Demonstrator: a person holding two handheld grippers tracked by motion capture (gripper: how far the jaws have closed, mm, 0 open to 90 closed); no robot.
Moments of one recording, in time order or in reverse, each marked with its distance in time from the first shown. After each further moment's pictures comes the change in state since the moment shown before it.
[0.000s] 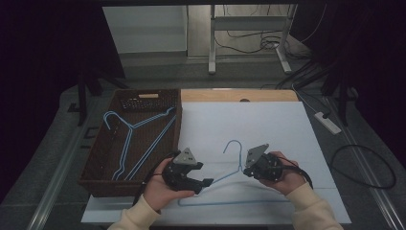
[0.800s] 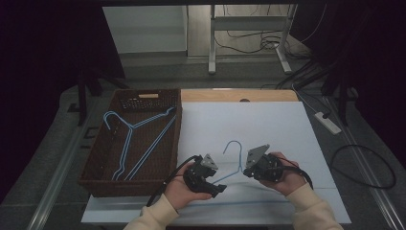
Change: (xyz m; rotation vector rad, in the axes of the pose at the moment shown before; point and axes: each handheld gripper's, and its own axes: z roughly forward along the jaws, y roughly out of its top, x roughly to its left) left arm -0.004 0.006 0.066 0.164 -0.005 -0.003; right arm 0.002 -0.001 -0.001 -0.008 0.004 0.000
